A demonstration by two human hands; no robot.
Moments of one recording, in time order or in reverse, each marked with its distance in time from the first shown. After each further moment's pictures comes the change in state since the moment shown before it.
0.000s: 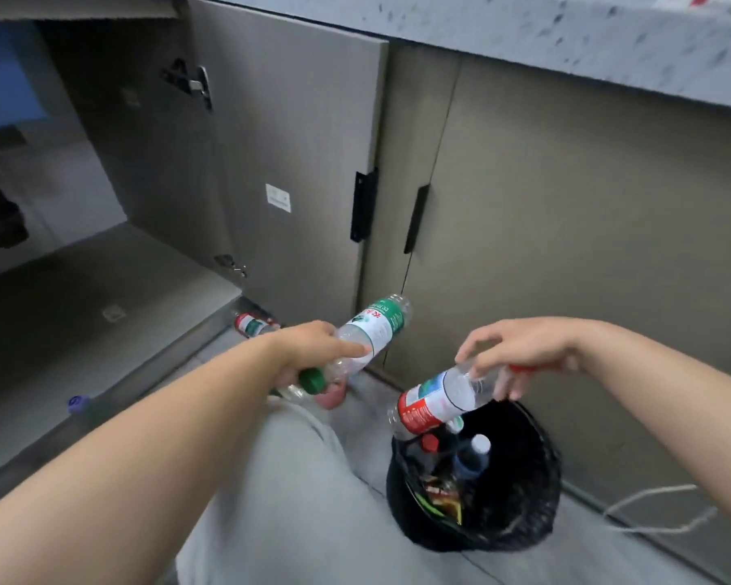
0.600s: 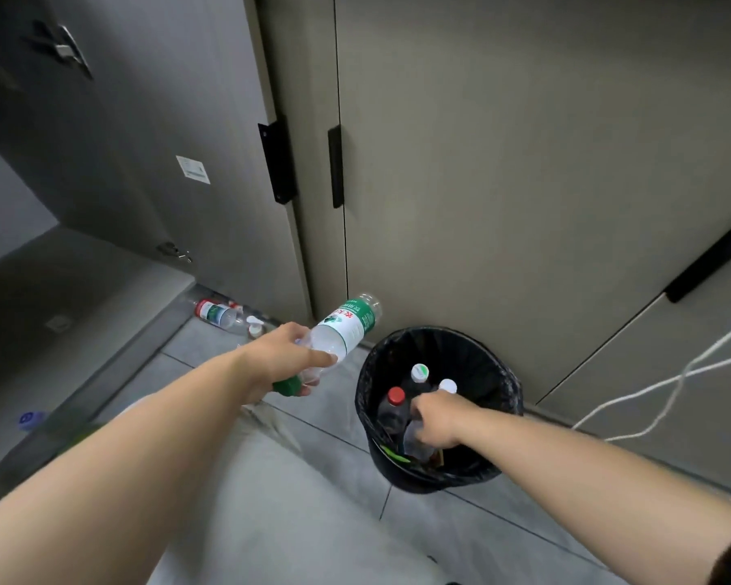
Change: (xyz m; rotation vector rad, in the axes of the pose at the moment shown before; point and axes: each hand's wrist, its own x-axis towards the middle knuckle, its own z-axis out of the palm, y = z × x) left_hand 0.012 -0.027 0.062 -0.041 0.080 -0.052; right_hand 0.074 0.102 0.157 -0.429 0.090 0.105
